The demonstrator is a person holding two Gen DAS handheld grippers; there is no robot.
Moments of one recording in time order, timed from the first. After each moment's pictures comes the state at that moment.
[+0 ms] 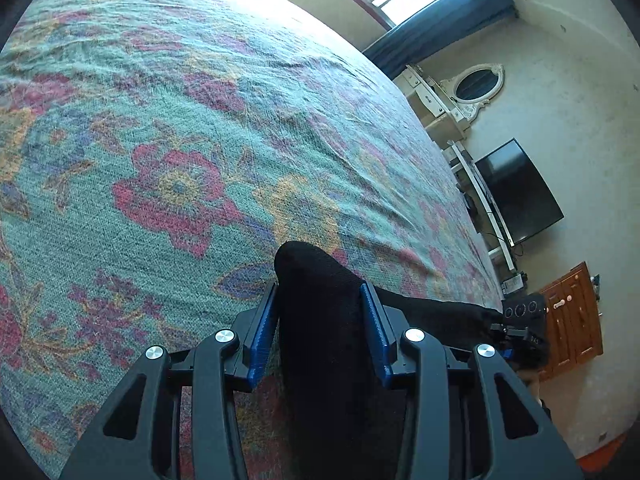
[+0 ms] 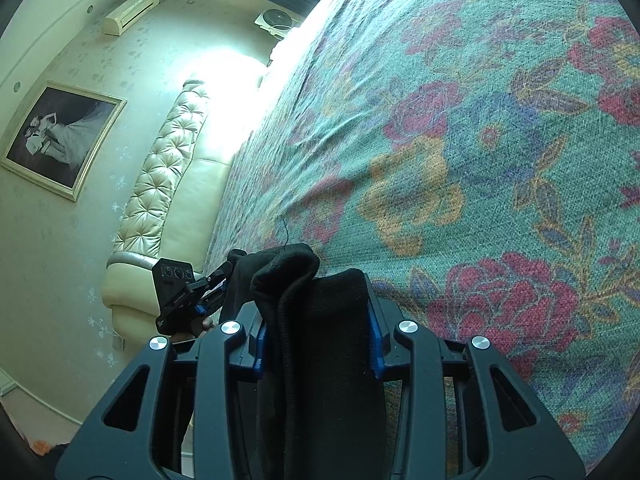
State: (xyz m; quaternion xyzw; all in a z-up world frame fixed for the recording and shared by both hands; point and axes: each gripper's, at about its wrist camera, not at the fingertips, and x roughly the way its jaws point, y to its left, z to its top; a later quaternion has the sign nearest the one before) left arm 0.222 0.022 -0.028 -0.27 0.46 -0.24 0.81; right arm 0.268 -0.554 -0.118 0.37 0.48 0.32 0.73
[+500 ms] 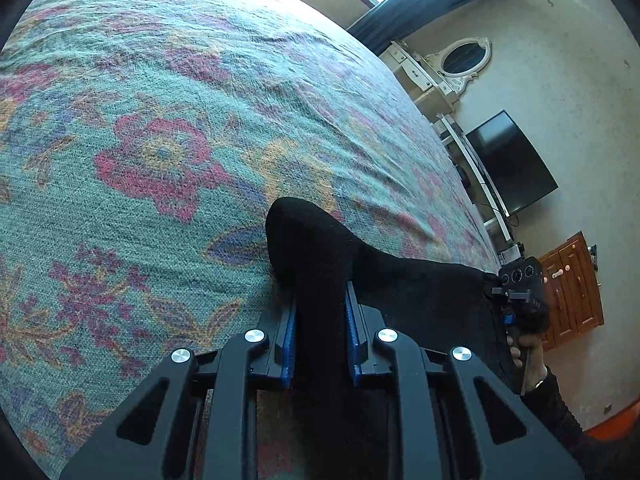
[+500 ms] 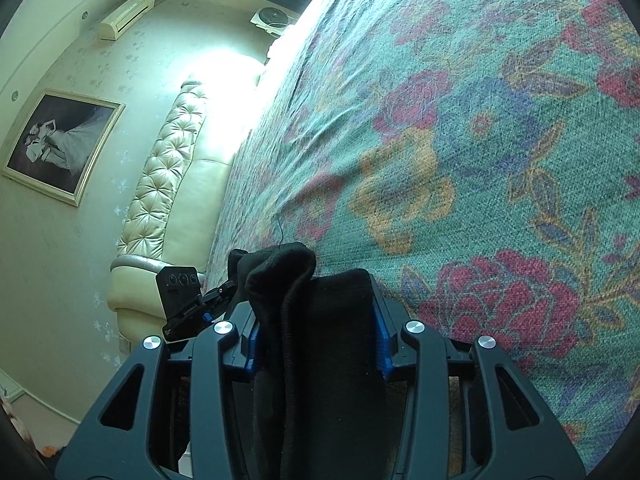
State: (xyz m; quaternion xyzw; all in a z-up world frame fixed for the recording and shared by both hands) left arm 0.208 0.008 -0.032 -0.23 0.48 -0.27 0.80; right arm 0.271 -0.558 -0.126 0.38 0.49 0.31 0.72
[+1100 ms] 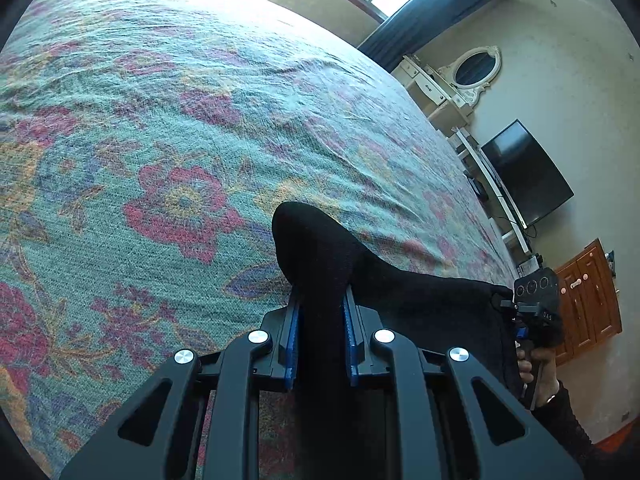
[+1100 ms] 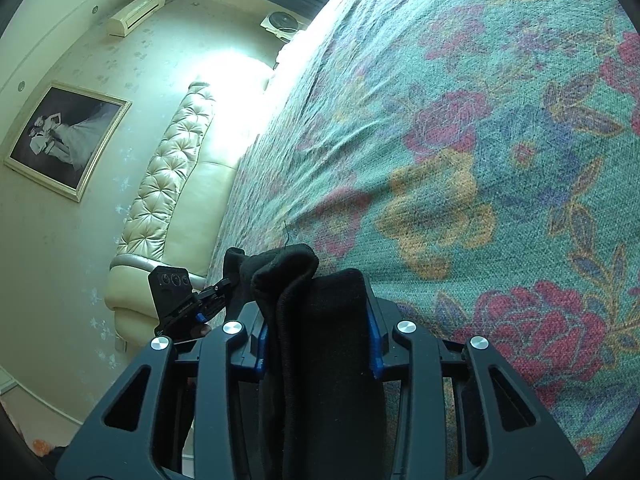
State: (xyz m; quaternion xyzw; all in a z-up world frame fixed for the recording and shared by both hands) left arm 0.218 0.018 -0.013 -0.22 0.46 -0.23 0.83; right arm 0.284 -0.529 -0.107 0.38 0.47 0.32 0.73
